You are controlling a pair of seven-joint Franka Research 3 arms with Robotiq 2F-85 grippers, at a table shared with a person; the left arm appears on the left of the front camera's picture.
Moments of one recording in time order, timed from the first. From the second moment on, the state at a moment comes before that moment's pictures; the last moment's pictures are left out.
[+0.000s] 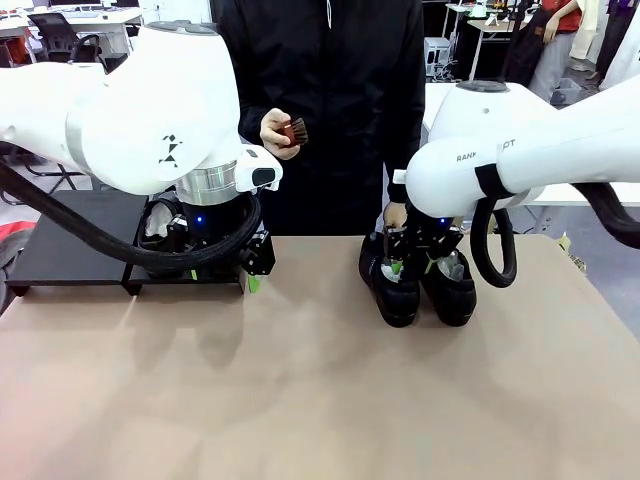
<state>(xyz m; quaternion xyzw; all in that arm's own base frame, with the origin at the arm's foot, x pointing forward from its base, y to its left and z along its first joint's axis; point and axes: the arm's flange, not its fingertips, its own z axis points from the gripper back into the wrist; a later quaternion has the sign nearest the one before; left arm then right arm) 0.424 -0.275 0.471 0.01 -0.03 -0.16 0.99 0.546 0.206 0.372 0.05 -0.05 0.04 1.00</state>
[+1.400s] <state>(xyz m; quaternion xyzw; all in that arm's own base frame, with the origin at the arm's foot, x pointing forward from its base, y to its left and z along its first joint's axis) 0.424 -0.275 0.471 0.01 -0.03 -0.16 0.99 0.555 0.209 0.337 0.02 -0.06 0.03 1.00</state>
